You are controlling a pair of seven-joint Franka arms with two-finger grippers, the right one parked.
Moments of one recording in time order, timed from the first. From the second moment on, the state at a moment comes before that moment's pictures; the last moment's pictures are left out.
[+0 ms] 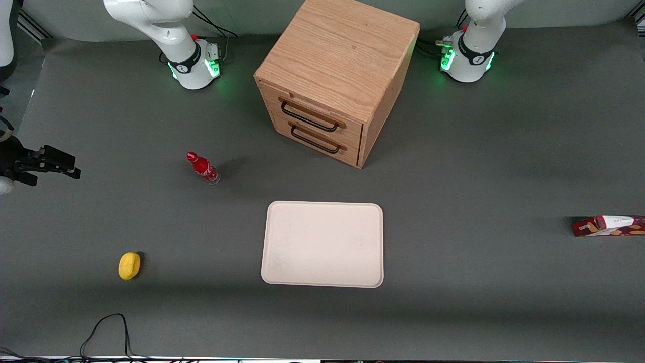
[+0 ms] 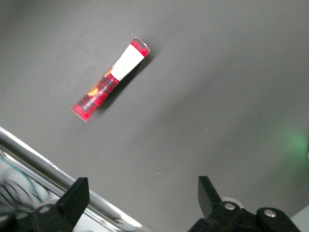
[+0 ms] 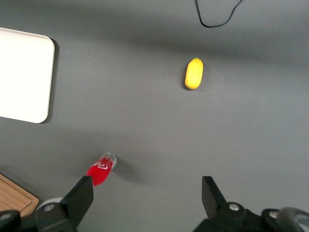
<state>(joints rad) 0.56 0.50 -0.02 -1.05 0.12 1.45 1.44</state>
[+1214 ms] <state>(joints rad) 0.56 0.75 -0.04 -1.34 0.11 2.00 1.81</state>
